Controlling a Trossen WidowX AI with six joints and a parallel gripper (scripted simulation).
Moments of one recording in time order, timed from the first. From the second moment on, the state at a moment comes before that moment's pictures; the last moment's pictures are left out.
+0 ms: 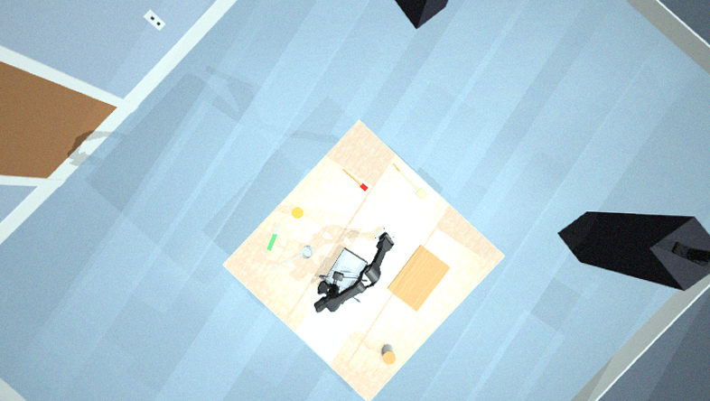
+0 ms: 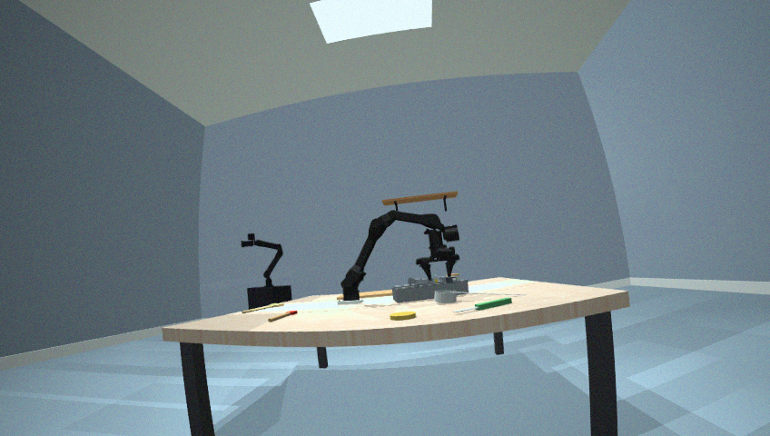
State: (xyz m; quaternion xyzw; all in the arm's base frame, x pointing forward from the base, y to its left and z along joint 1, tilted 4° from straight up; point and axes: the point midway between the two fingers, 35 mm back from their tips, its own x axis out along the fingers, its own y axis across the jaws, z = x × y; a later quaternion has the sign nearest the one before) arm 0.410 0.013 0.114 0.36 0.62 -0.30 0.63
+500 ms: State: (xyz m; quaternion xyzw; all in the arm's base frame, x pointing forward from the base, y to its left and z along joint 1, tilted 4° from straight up) arm 0.410 0.015 0.090 0.36 0.62 -0.30 0.63
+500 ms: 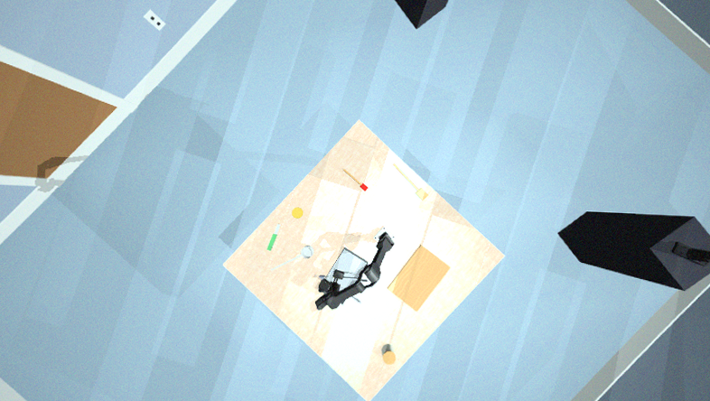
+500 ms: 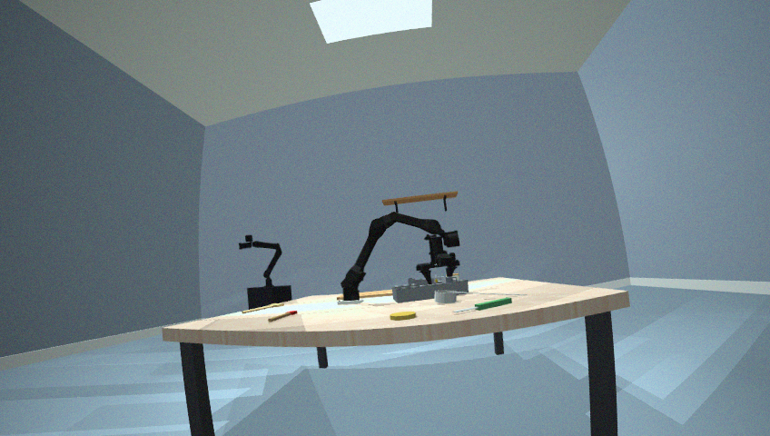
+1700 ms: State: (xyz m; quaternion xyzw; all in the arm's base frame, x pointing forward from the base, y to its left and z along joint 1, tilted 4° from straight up) arm 0.408 0.016 0.072 0.36 0.62 -0.30 0.63
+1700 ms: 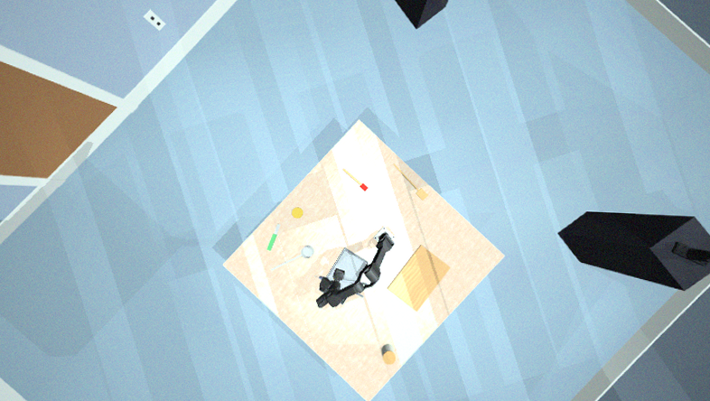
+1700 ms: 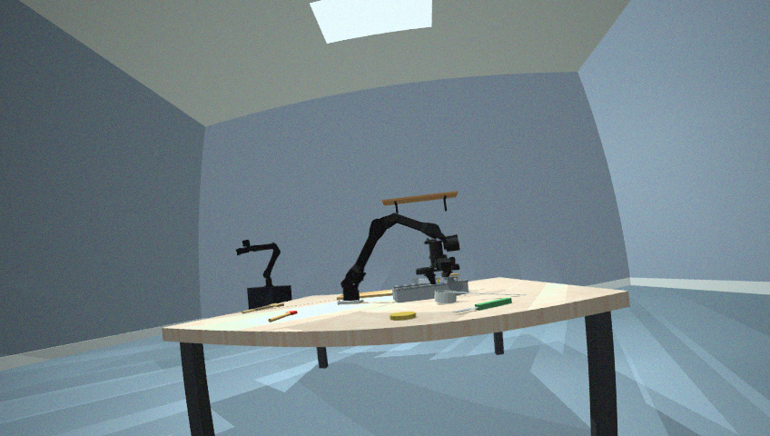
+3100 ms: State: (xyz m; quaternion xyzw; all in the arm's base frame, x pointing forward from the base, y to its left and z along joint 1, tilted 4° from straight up) arm 0.407 0.016 0.076 0.36 0.62 -0.30 0.63
